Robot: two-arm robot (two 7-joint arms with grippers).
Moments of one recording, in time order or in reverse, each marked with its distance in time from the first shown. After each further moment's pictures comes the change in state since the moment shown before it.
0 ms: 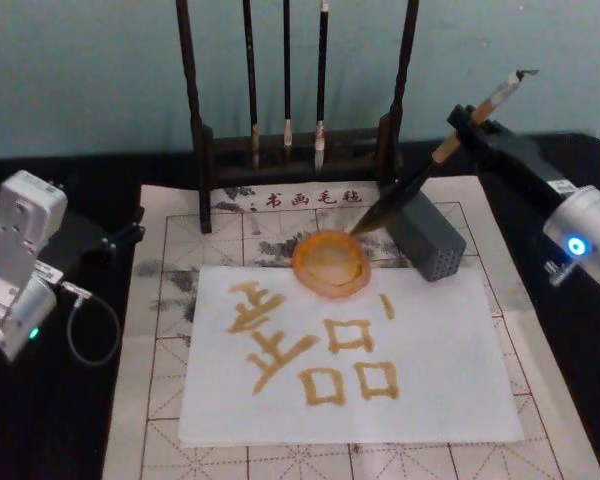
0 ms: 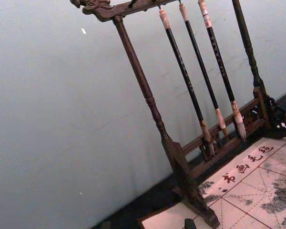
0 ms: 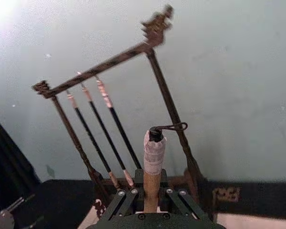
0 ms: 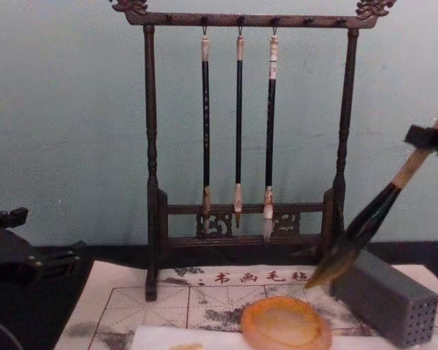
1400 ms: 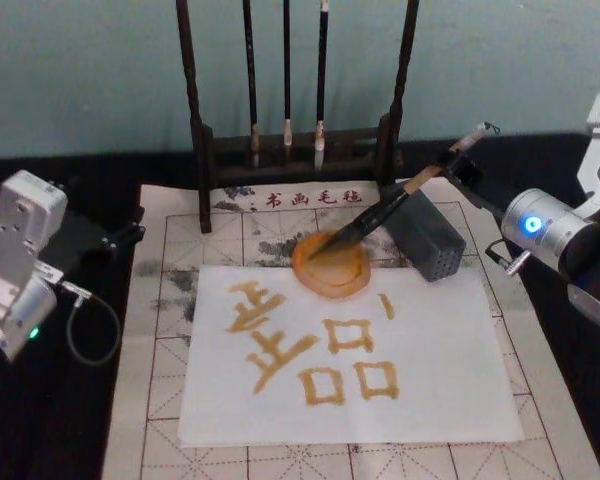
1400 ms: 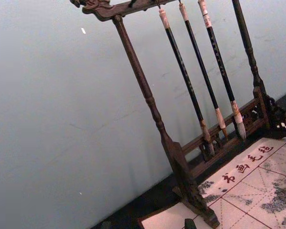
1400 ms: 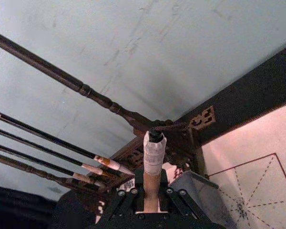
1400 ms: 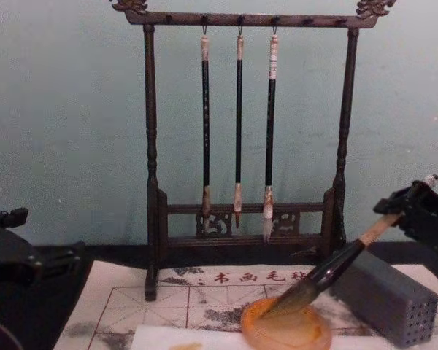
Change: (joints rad) left arm 0.000 0.000 0.000 0.000 0.000 0.000 0.000; right arm 0.173 -0.134 0.011 0.262 0.359 0.310 -0.303
